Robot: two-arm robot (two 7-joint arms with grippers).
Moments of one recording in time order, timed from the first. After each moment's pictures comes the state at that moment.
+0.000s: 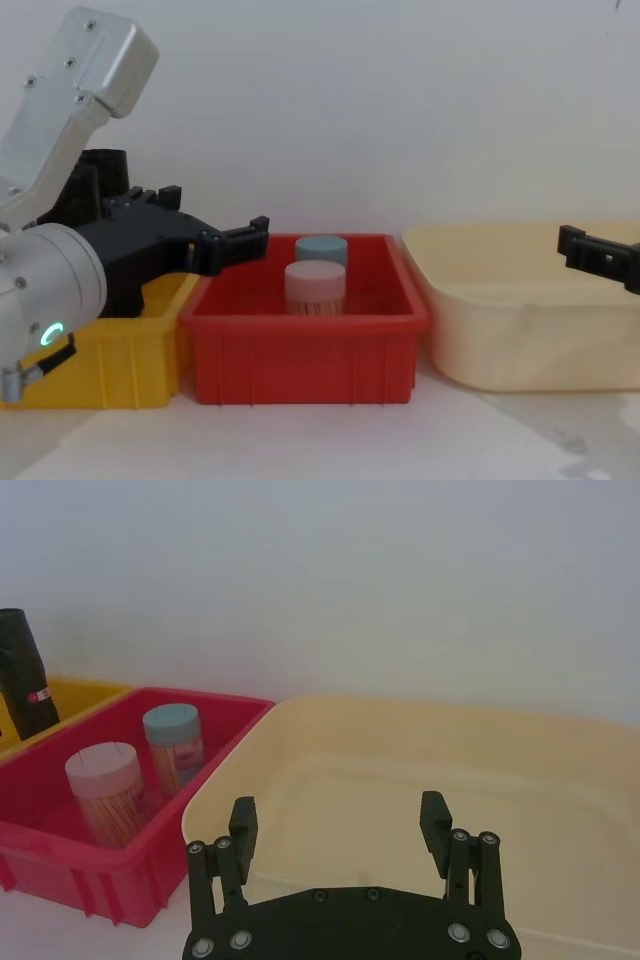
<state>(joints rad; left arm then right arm) -0.24 0.38 0.45 -1.63 -0.20 0.01 -0.01 -0.01 0.34 -0.23 -1.77 0.29 0.03 0.07</state>
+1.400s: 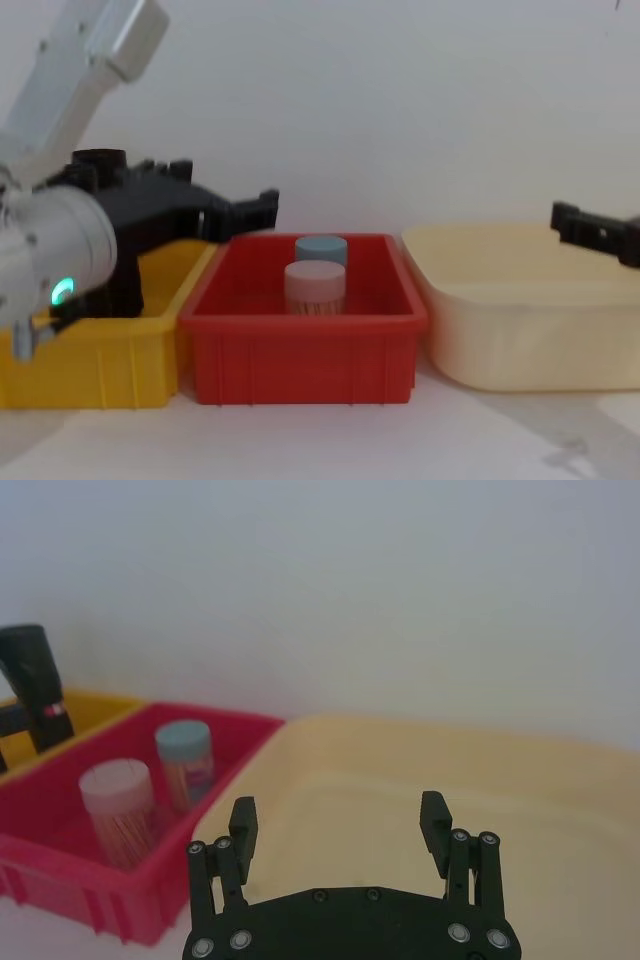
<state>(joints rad) -0.28 0.38 0.45 -1.63 -0.20 0.04 -0.04 0.01 0.34 -0.22 -1.77 0.29 0.04 0.10</state>
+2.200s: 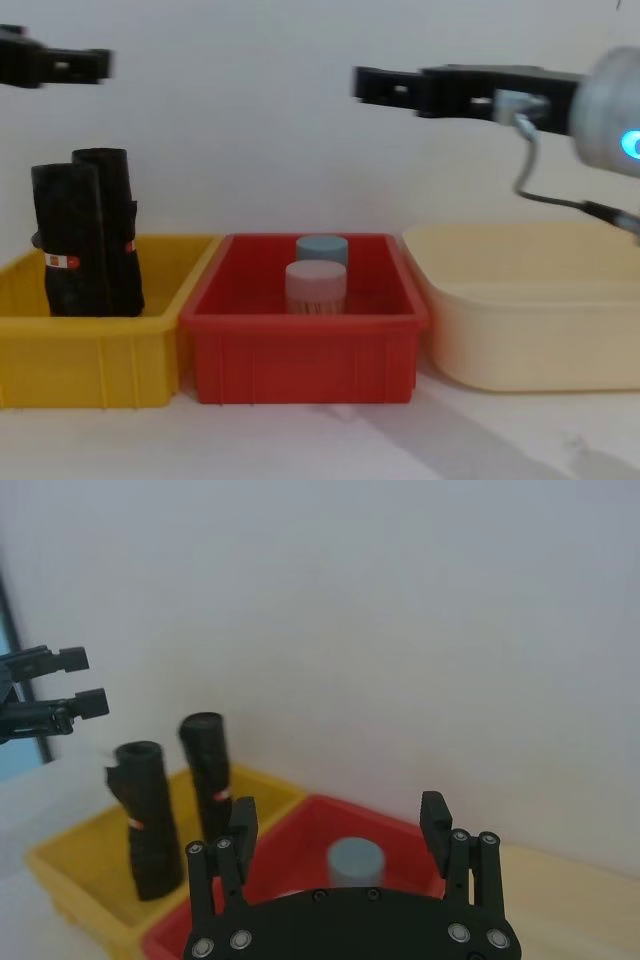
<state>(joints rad) -0.24 0.56 0.16 -1.86 -0.38 0.27 -0.18 0.27 0.23 -0.38 -1.78 0.30 0.23 0.19</state>
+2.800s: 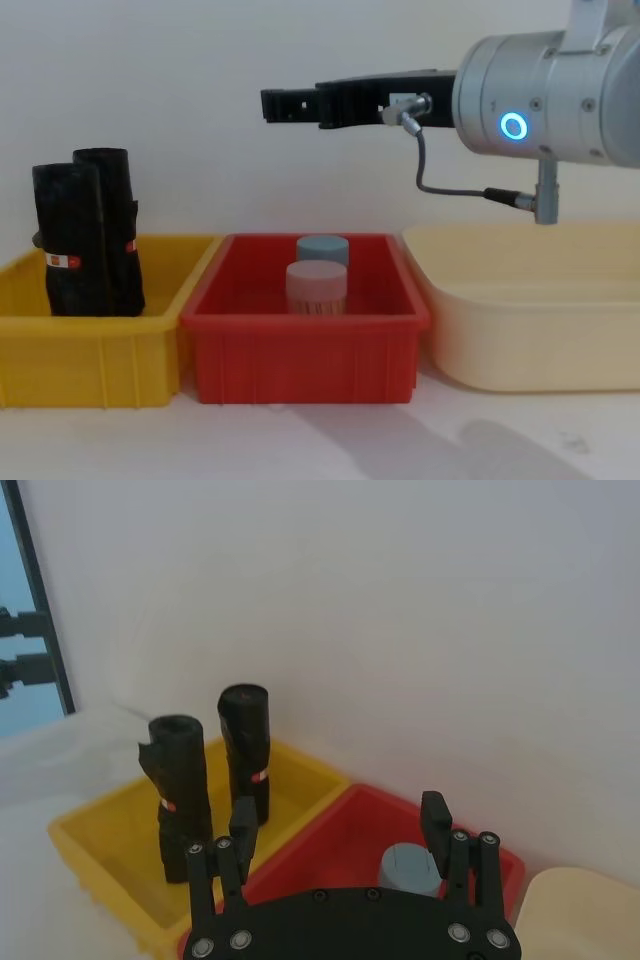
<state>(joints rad) -0.10 0.65 -0.06 -1.87 -0.56 0.32 -0.31 0.40 0.16 -0.49 -1.70 0.22 0.37 0.18</state>
